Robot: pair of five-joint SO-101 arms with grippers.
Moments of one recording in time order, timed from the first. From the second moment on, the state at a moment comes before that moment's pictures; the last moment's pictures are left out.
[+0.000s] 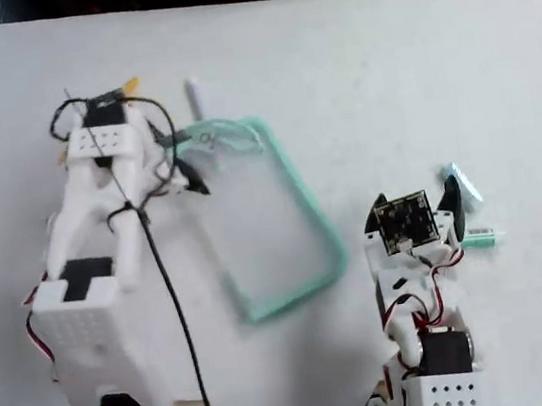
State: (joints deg) left arm -0.4 30.5 -10.3 84.0 28.6; right arm 1.1 -102.6 96.4 39.7 20.2
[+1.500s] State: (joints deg) left arm 12.2 47.6 -52.7 102.3 21.8; right arm 1.1 -102.6 96.4 39.7 20.2
